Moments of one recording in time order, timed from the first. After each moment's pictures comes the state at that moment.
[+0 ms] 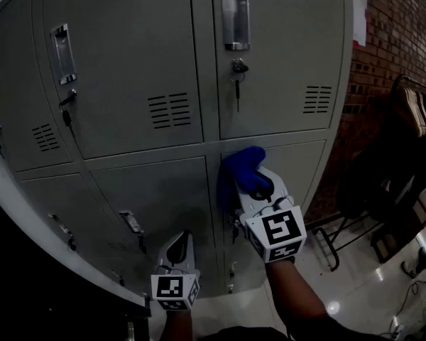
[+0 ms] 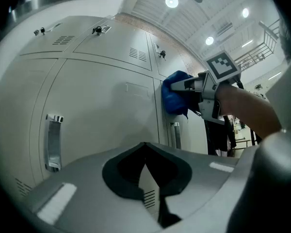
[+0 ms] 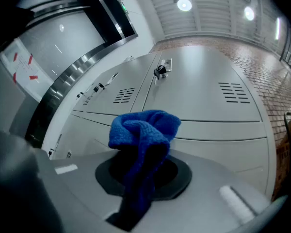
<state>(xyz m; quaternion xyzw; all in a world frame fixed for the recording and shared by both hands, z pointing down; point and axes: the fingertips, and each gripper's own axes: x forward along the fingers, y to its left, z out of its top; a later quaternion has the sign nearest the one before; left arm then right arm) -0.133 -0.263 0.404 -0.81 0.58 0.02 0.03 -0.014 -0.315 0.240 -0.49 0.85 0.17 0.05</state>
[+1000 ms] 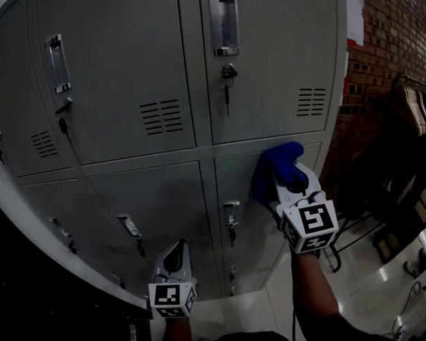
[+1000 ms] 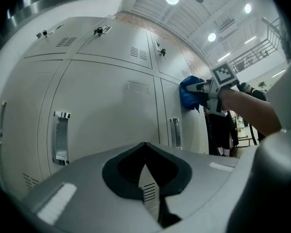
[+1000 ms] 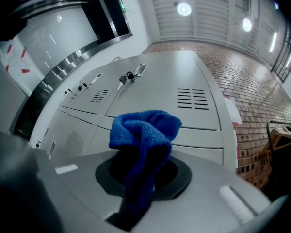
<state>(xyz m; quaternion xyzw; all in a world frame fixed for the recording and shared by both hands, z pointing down) -0.137 -0.253 0.415 -0.80 0.60 0.01 0.02 0.084 -0.330 0.229 -0.55 0.81 0.17 0.05</state>
